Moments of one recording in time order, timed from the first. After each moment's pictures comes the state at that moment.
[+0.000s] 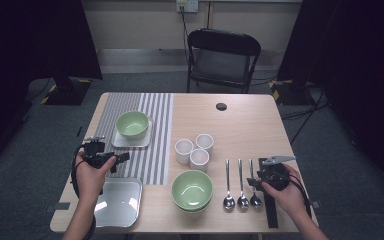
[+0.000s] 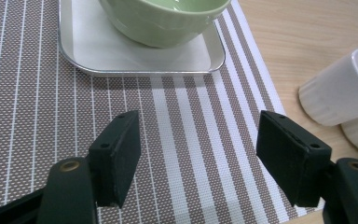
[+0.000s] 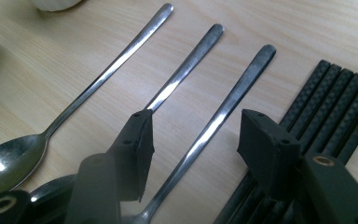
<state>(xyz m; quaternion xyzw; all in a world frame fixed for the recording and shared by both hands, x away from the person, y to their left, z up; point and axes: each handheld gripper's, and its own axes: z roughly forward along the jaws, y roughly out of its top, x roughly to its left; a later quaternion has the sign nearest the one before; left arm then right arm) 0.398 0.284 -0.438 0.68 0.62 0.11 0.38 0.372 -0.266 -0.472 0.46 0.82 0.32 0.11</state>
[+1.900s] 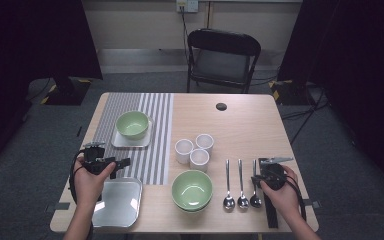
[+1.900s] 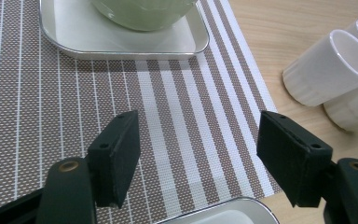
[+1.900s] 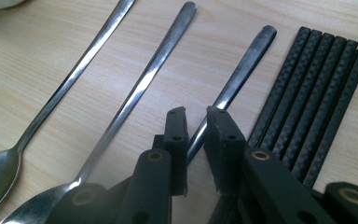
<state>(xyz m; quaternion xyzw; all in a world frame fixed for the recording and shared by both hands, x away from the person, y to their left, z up) 0.383 0.281 -0.438 0.69 0.60 0.10 0.39 0.371 -0.258 -0.476 0.52 0.80 0.28 0.13</state>
